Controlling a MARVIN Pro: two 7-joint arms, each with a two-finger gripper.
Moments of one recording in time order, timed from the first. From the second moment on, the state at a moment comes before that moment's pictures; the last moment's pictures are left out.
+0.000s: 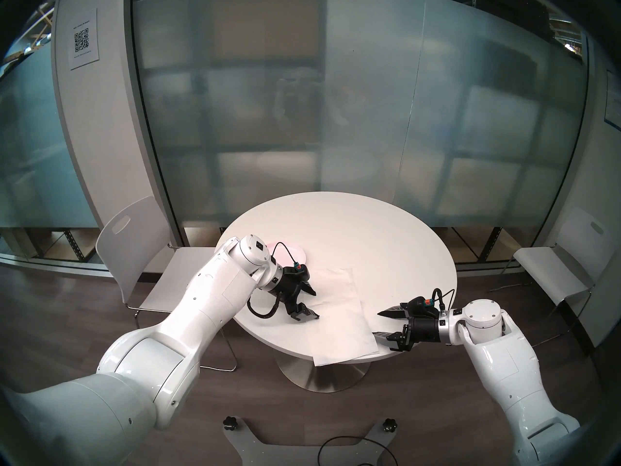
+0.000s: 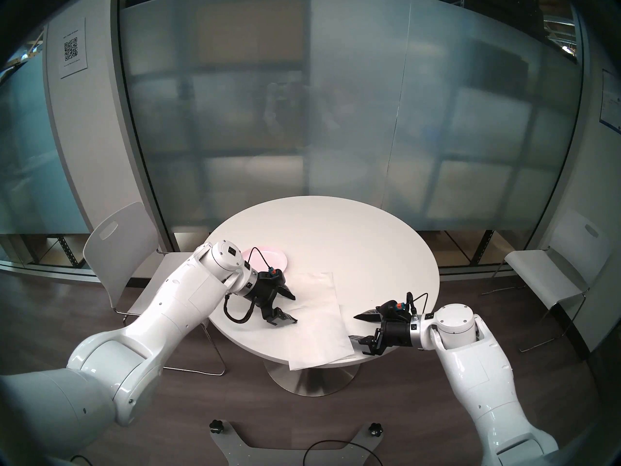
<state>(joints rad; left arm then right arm) 0.88 -1.41 -1.14 -0.85 0.42 0.17 -1.27 -1.49 -1.08 1.54 -1.34 0.05 0.18 1.13</state>
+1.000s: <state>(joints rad) 0.98 -1.31 -1.28 -1.19 0.27 0.19 -1.48 -1.49 -1.05 1.58 -1.36 0.06 0.17 1.20</state>
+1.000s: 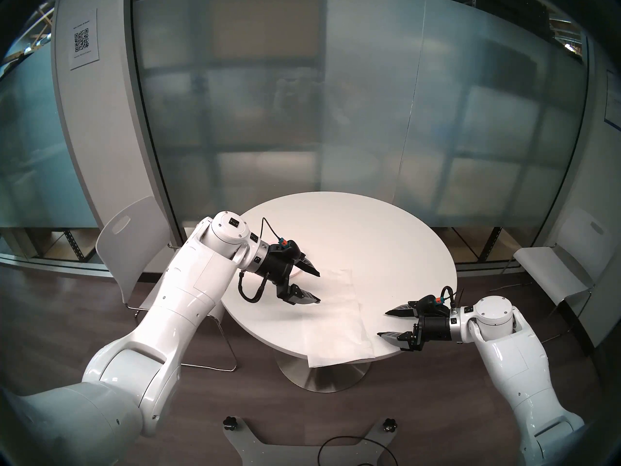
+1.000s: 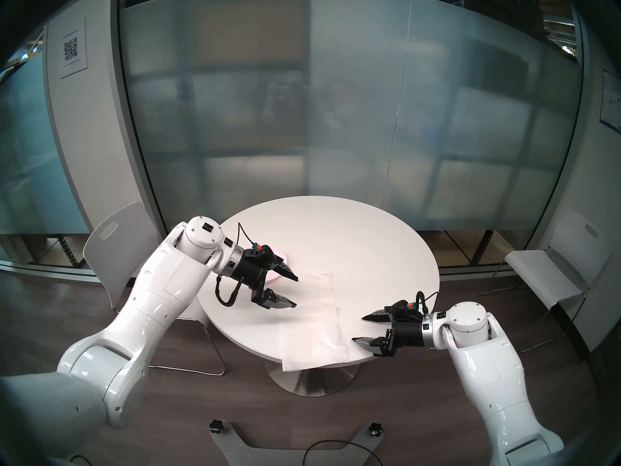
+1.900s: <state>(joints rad) 1.33 -1.11 -1.61 -1.46 0.12 0.27 -1.47 -1.37 -1.00 1.55 -1.32 0.03 0.12 1.29</state>
